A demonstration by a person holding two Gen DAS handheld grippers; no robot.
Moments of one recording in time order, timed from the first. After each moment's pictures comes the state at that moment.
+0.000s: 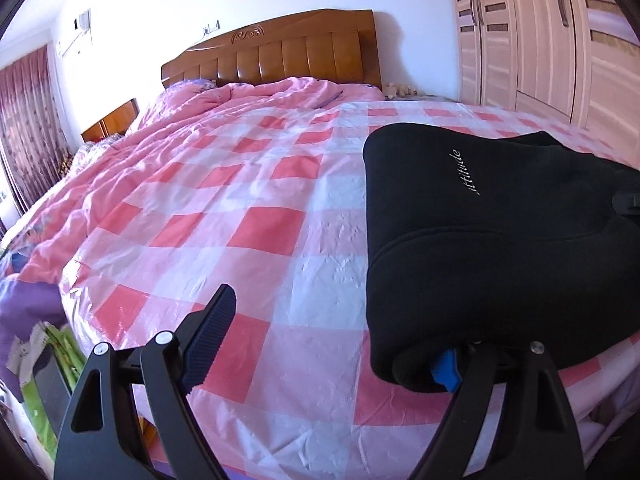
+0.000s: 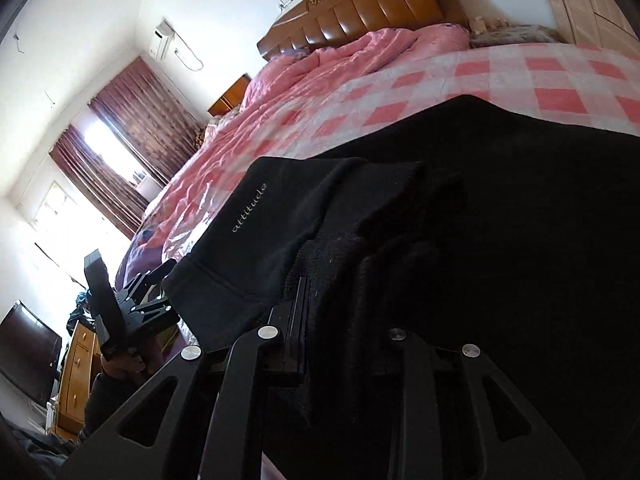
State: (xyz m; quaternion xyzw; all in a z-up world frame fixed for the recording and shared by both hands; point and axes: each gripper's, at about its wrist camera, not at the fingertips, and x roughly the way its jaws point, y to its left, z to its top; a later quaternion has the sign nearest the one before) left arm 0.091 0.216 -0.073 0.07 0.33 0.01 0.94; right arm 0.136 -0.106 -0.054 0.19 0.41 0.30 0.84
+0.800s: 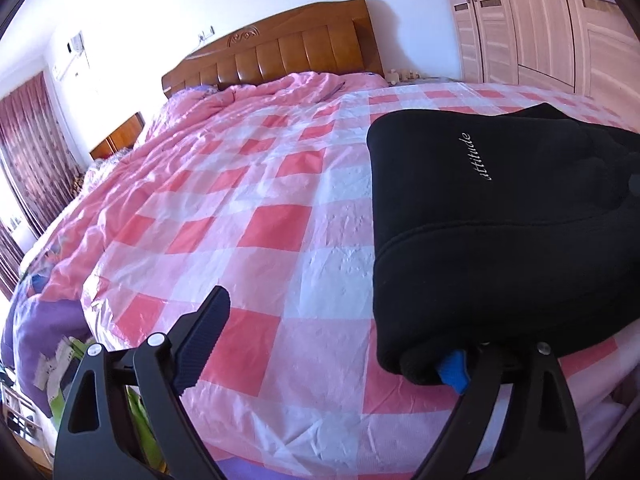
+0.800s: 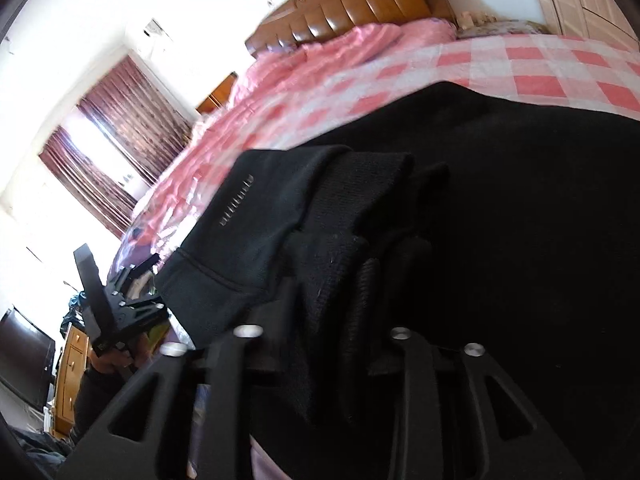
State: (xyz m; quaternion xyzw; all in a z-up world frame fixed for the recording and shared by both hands) left arm 0.087 0.209 -0.074 0.12 0.34 0.03 0.93; right arm 0.128 -0.112 -0.052 0.18 0.44 0.27 0.84
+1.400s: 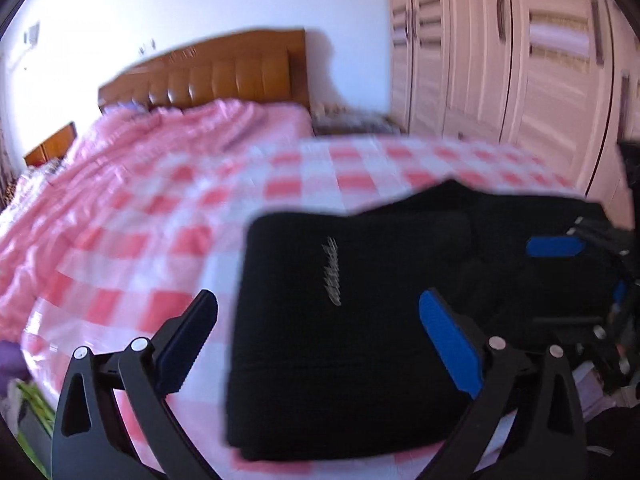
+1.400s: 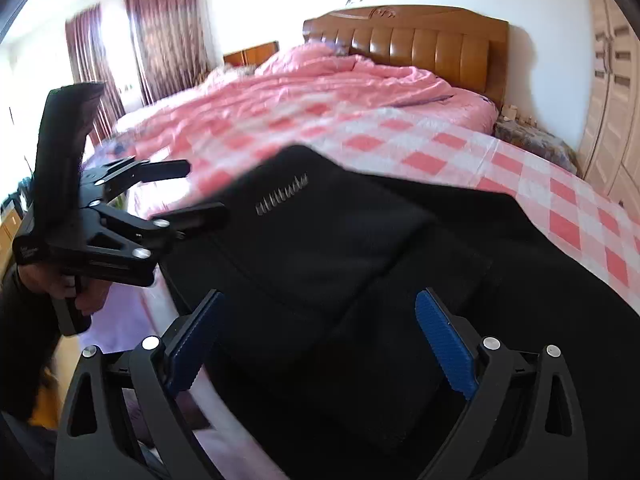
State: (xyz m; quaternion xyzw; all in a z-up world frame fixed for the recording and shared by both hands) left arm 0.110 0.142 -0.020 0.06 0.33 -0.12 0.94; right arm 0.114 -0.034 -0.019 -0.06 0.37 0.28 0.88
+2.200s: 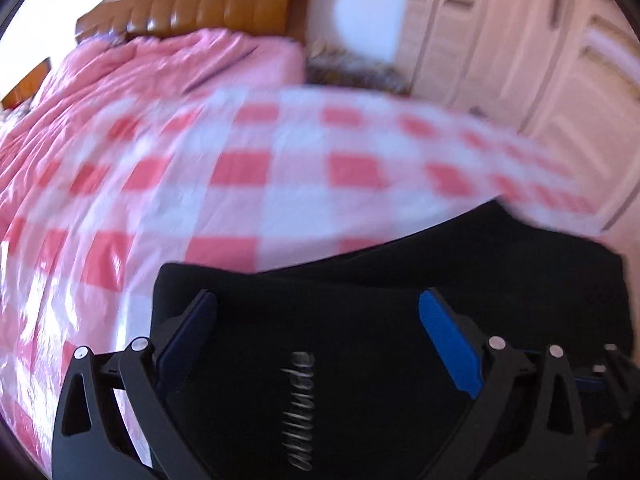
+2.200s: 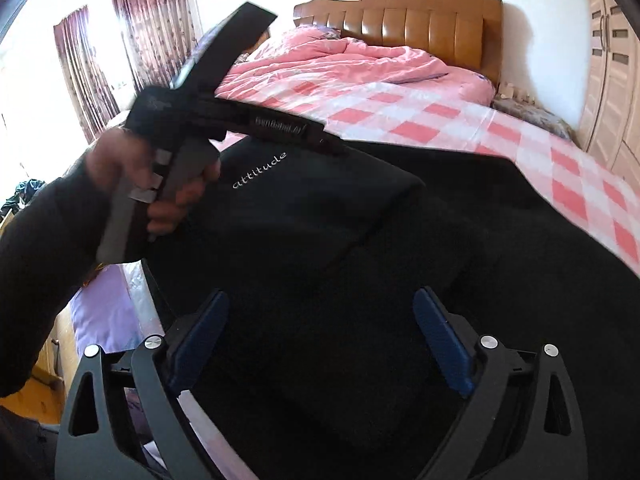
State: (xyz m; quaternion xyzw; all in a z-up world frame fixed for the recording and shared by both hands) left arm 0.254 0.111 -0.049 0.01 0.45 -0.12 0.89; right arm 0.126 -0.048 -0.040 -0.03 0.40 0.28 0.87
